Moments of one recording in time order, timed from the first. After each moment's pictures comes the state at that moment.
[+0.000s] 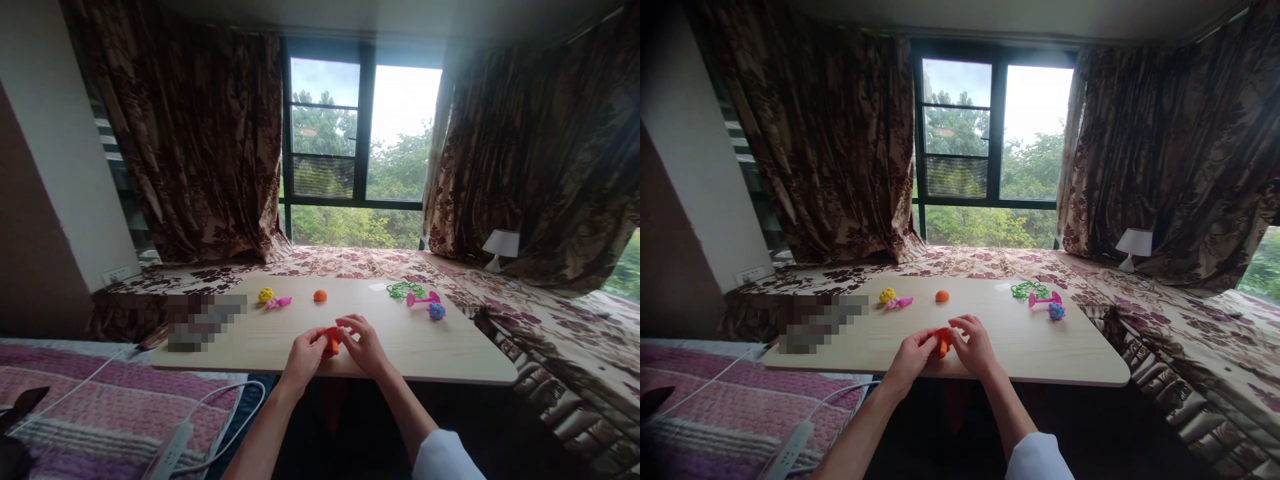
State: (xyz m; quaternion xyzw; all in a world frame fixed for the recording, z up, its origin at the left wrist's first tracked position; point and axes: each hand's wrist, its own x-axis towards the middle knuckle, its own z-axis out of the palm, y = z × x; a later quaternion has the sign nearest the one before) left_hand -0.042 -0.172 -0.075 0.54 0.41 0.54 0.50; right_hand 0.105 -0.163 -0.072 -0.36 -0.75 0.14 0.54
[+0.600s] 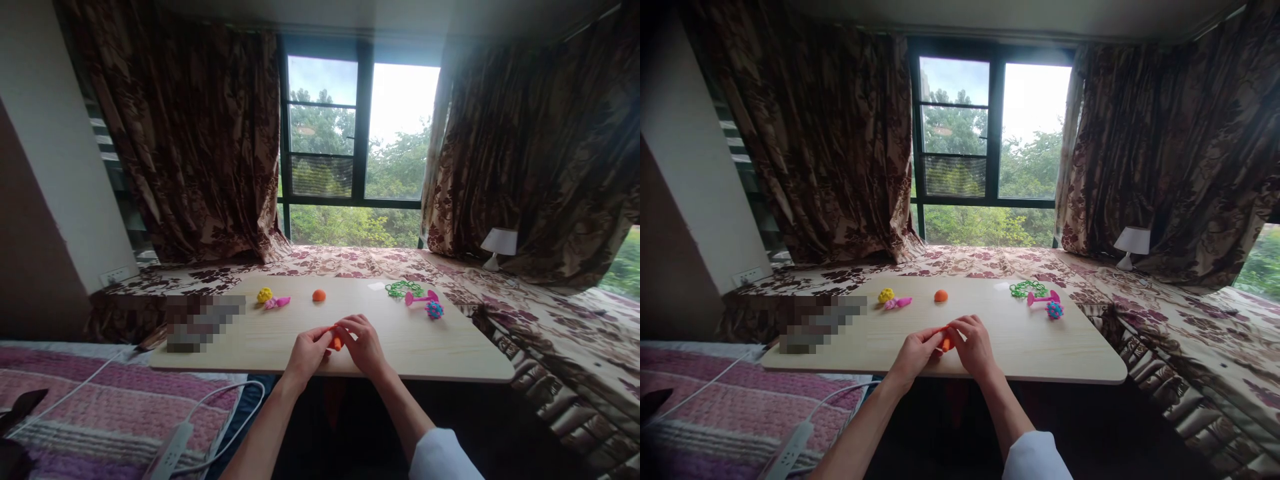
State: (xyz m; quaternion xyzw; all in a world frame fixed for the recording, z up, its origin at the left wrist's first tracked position) left_hand -0.036 -0.169 -0.072 0.58 0.43 0.51 0.46; right_hand 0.107 -0.165 -0.070 -0.37 -0.75 0.08 0.54
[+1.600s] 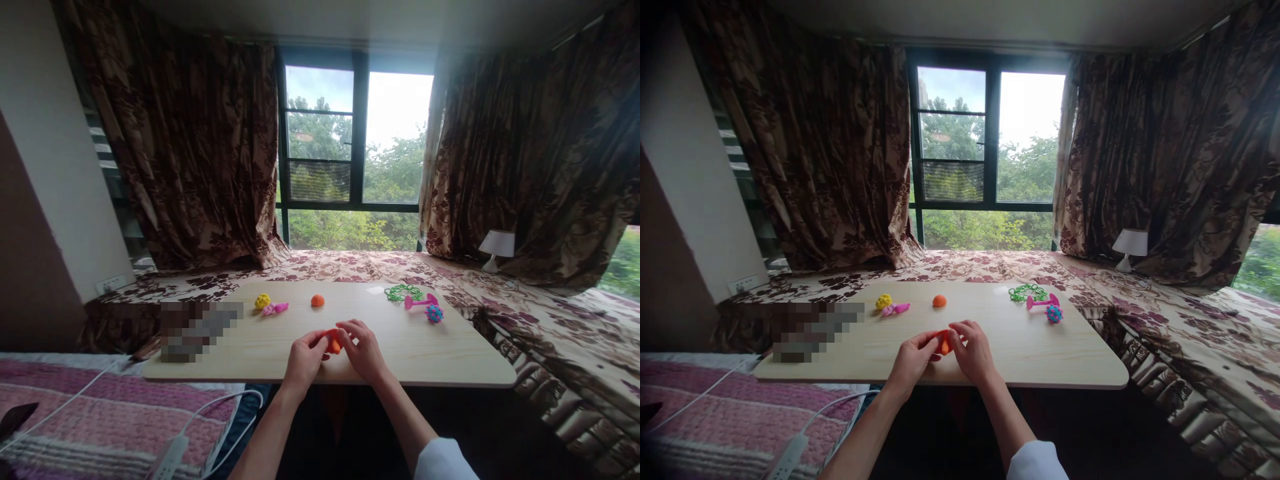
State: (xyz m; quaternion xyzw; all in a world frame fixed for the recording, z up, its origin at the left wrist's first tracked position) left_hand -0.034 -0.161 -0.079 0.55 0.43 0.56 0.45; right_hand 0.106 -0.160 -0.074 -0.39 -0.73 0.10 0.55
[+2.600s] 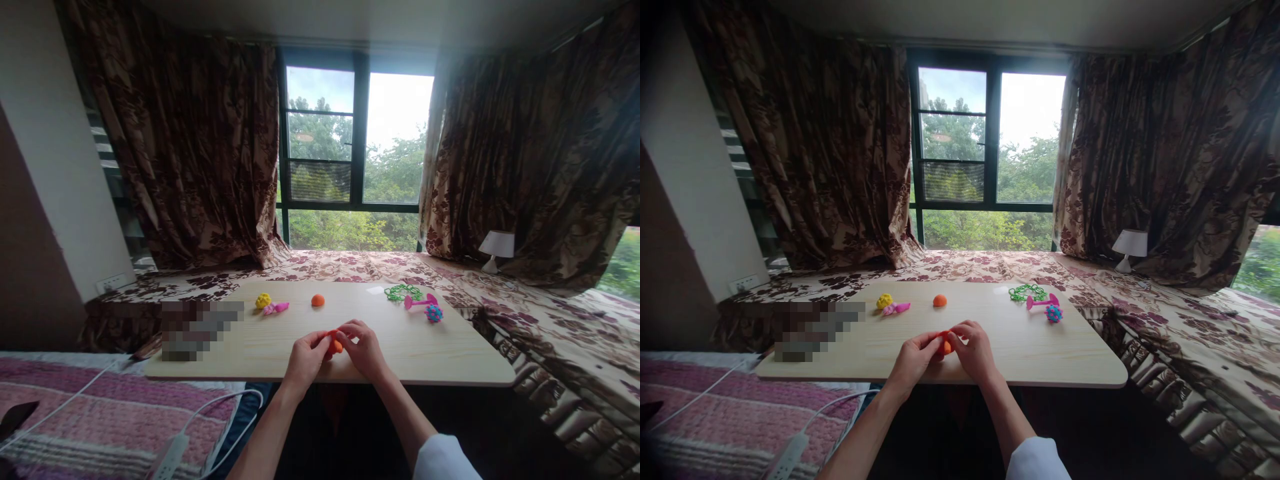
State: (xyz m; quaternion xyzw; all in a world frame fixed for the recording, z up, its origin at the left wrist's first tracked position) left_hand -0.036 -0.166 -0.075 0.57 0.41 0.54 0.46; right_hand 0.107 -0.159 -0.076 -0.40 -0.72 0.12 0.55
